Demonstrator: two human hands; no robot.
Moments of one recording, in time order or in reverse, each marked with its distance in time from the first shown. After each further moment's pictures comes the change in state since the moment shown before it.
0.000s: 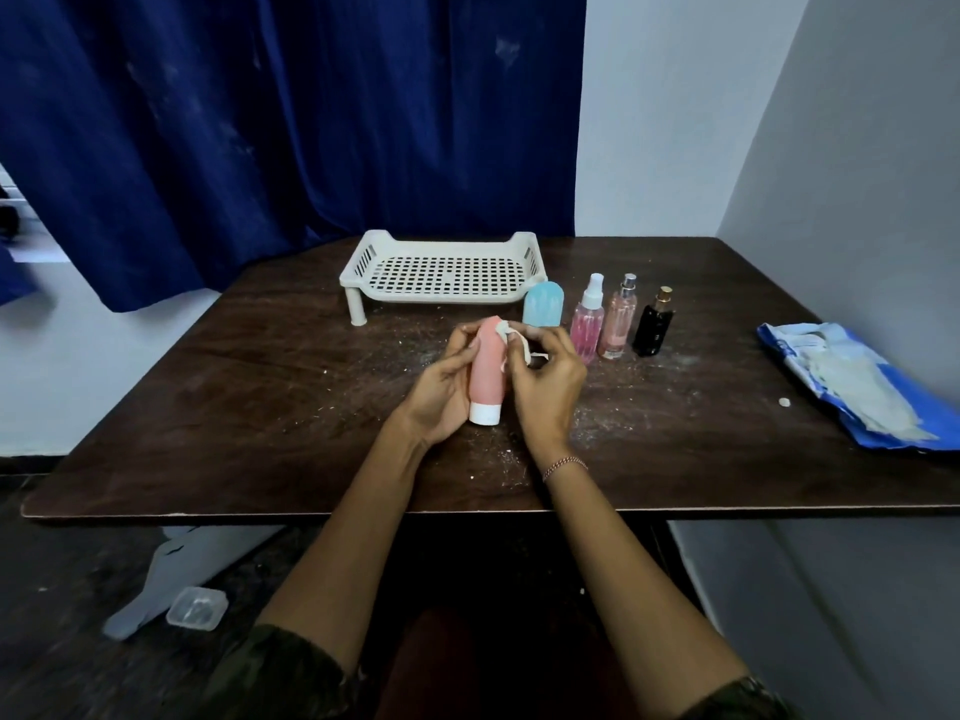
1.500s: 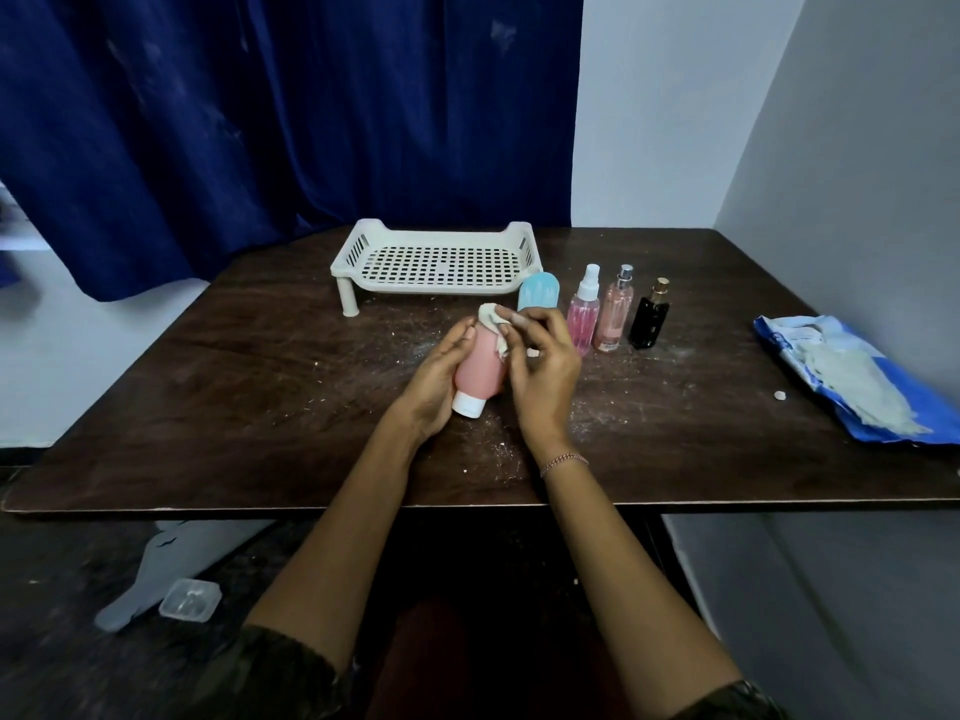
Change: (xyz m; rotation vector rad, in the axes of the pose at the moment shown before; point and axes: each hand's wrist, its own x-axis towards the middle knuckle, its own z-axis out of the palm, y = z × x) left_hand 0.003 -0.004 0.006 0.162 0.149 0.043; right_hand 0.000 -0.001 -0.007 -0.028 -0.078 -0.159
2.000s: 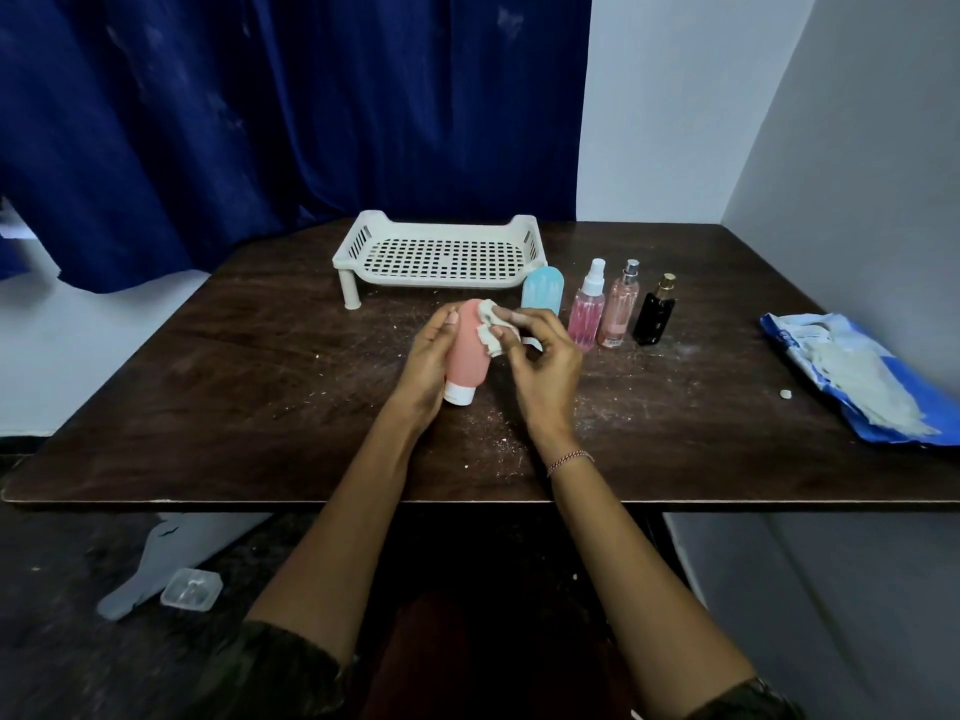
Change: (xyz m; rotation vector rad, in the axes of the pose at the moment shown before) left_hand 0.011 -0.003 -0.014 0.203 0.137 0.158; right_hand 0.000 0.003 0.001 0.149 -0.071 0.109
